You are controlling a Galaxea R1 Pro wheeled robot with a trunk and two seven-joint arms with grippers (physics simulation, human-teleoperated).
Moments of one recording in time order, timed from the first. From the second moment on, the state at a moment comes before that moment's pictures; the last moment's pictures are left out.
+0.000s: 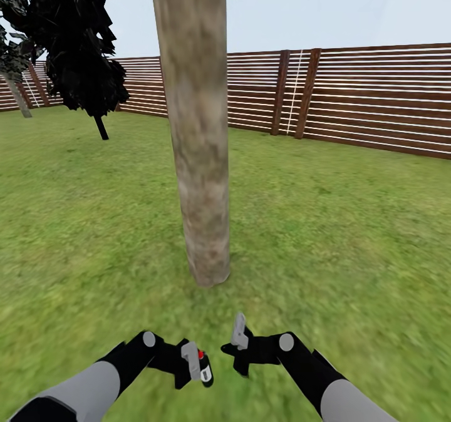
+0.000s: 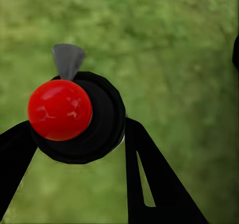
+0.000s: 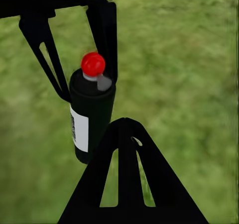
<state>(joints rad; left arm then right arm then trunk) -0.72 0.00 -0.35 -0.26 -0.50 -0.19 -0.86 -0.60 0.06 0.37 -0.55 0.42 -0.24 0.76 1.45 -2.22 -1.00</state>
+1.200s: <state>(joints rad) -0.71 -0.04 -0.36 -0.30 -0.51 -0.19 -0.85 -0.60 0.07 0.38 -0.56 0.42 -0.24 0.77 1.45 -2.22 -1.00</state>
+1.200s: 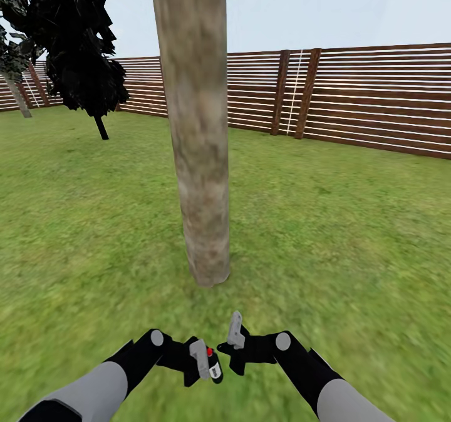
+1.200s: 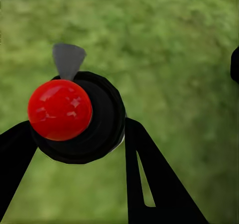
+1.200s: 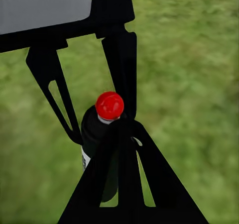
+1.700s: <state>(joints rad) -0.71 -0.05 -0.36 -0.30 -0.51 -0.20 -0.85 -0.60 0.07 0.38 -0.56 0.42 -0.24 0.77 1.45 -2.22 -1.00</state>
